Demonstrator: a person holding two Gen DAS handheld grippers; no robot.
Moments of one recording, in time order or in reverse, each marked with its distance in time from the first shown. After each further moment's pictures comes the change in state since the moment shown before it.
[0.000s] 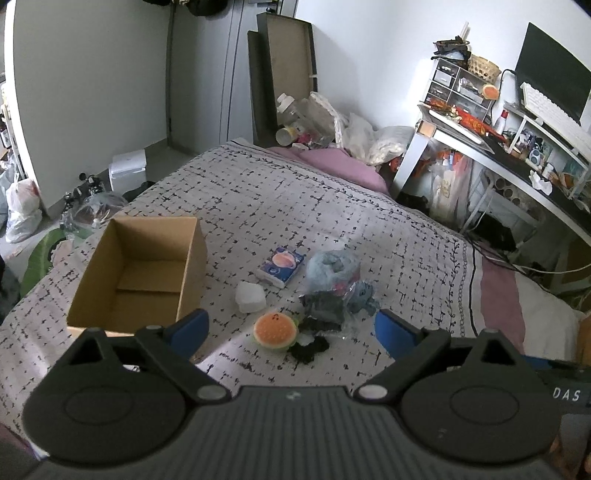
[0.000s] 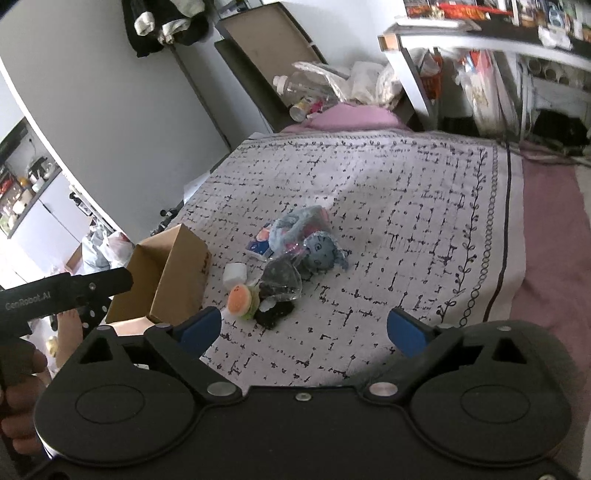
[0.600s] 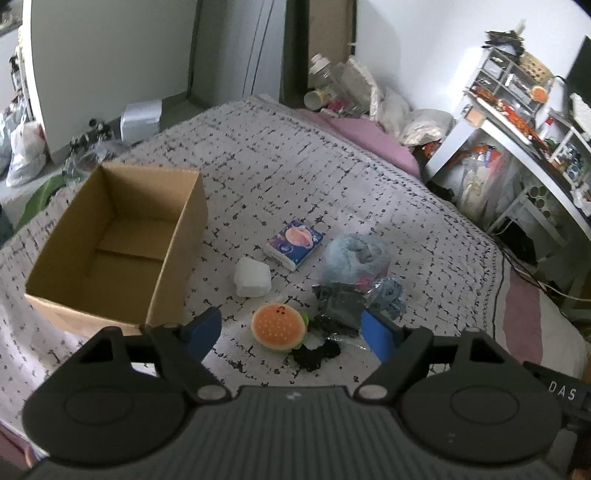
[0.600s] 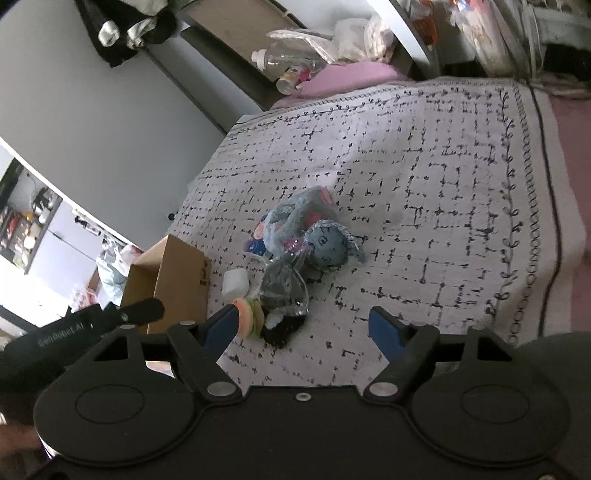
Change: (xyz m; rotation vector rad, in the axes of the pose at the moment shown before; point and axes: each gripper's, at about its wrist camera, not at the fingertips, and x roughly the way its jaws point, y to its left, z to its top) left arm 0.082 0.016 0.003 -0.151 0.117 0.024; right arm 0.083 -0.025 0.018 0.166 0.081 0.087
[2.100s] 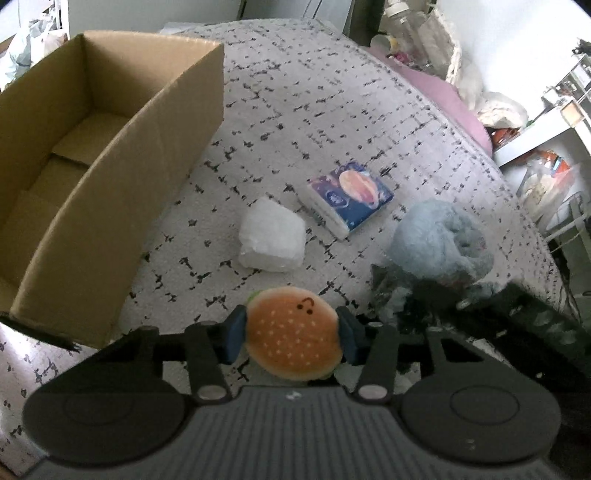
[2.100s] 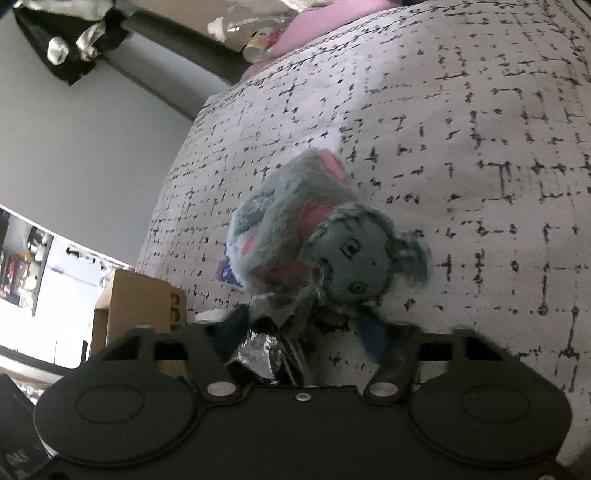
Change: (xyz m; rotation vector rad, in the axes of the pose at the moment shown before) left arm 0.133 0.028 -0.011 -0.208 0.132 0.032; right arm 0.151 -0.006 0.016 0.152 0.059 0.044
